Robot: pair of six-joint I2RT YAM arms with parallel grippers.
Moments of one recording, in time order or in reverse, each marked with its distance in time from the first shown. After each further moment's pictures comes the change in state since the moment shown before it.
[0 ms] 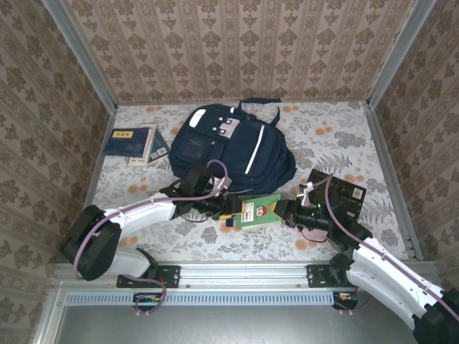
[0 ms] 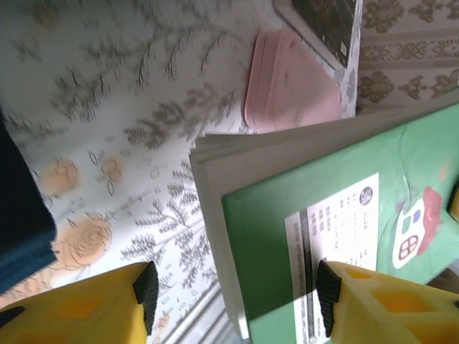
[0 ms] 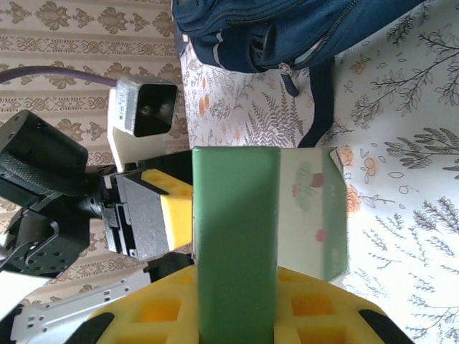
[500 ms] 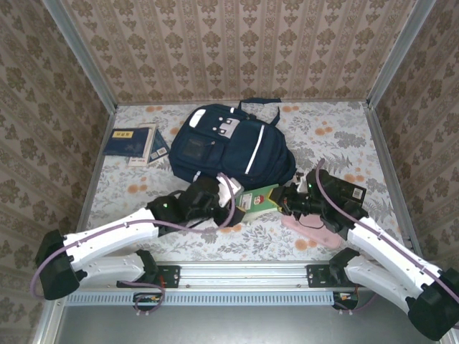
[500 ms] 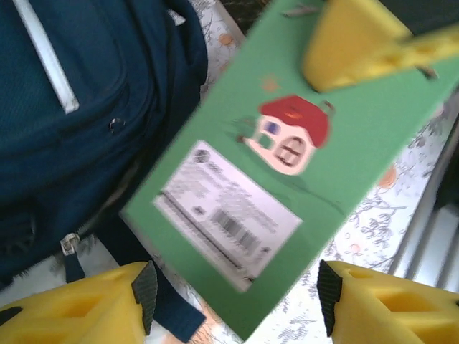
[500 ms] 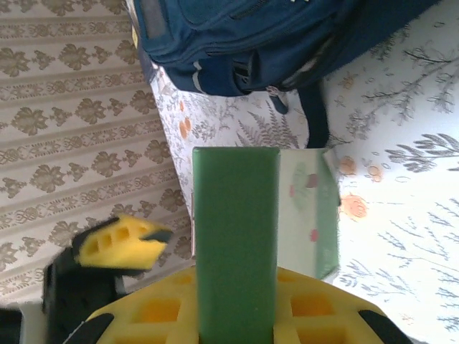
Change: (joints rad) left arm -0.362 -0.251 0.100 -0.174 -0.695 0.661; right arm -0.002 0.223 0.246 -0.162 0.057 0.086
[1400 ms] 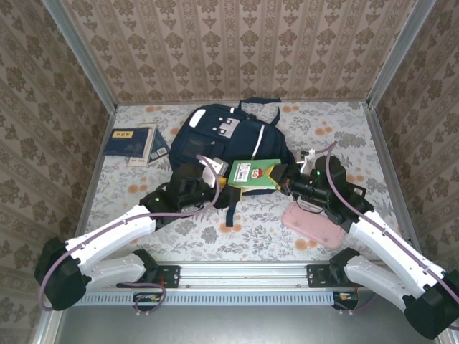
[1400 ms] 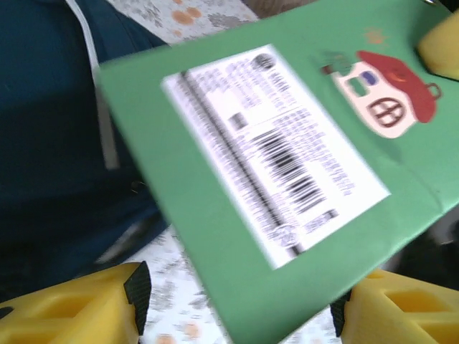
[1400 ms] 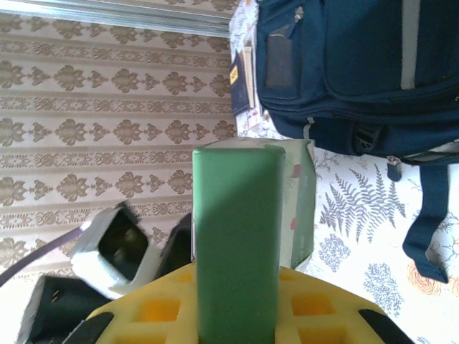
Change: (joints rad) left arm 0.279 -0.024 -0.105 0.303 0.298 -0.342; right arm -0.034 0.006 0.114 0.141 0.011 -0.054
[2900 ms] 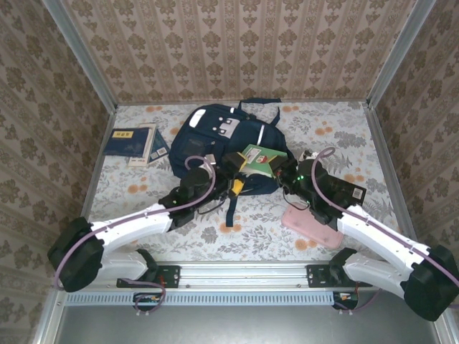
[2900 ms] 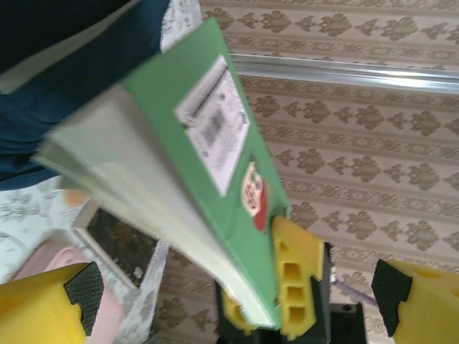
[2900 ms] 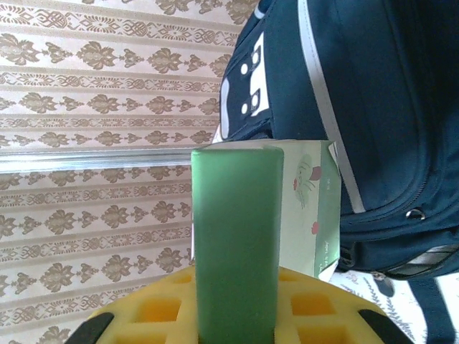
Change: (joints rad) left arm -0.095 0.183 -0.031 0.490 -0.269 -1.198; right arm 0.119 0.148 -0.053 0.214 0.505 0.195
